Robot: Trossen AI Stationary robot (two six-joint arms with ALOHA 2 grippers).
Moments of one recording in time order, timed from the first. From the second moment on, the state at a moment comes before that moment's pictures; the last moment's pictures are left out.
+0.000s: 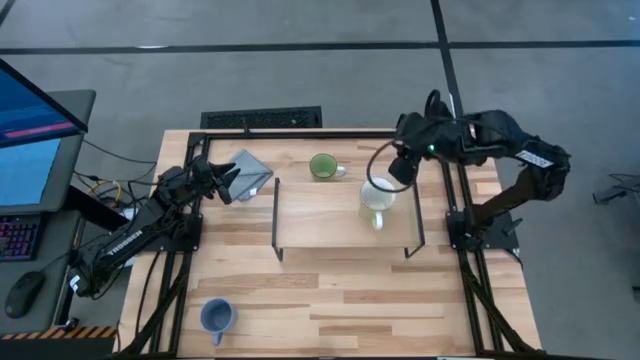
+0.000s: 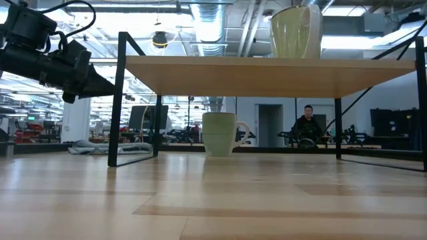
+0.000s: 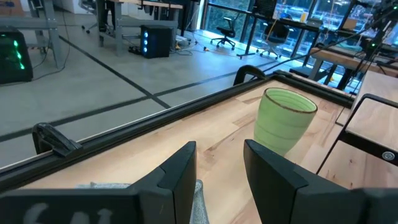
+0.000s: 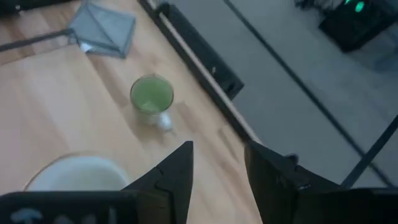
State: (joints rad) left arm 0.80 0.13 0.04 -0.06 0.12 -0.17; right arm -0.04 1.42 1.93 -1.44 0.55 0.22
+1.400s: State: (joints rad) left arm 0.80 0.13 0.04 -0.06 0.08 -0.13; right arm -0.69 1.62 1.93 -0.90 0.18 -0.38
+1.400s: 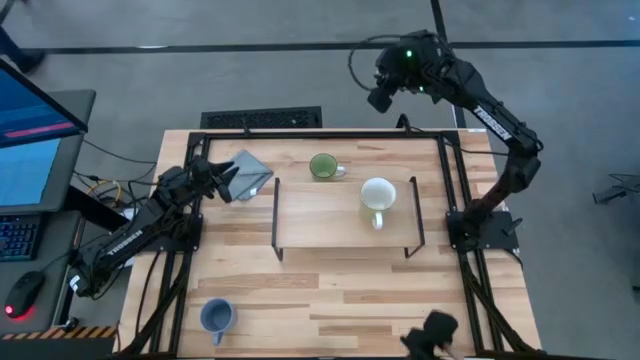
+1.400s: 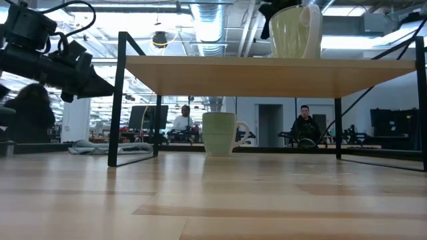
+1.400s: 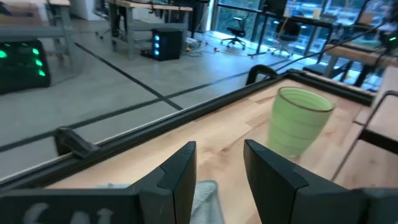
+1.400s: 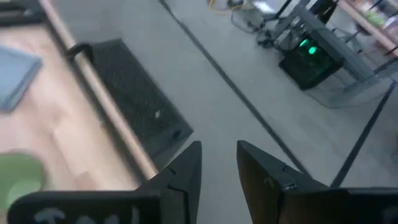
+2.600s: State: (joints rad) left arm 0.80 0.13 0.04 -0.04 -0.08 -0.18; right arm -0.73 1.81 1.93 -0.73 -0.06 0.03
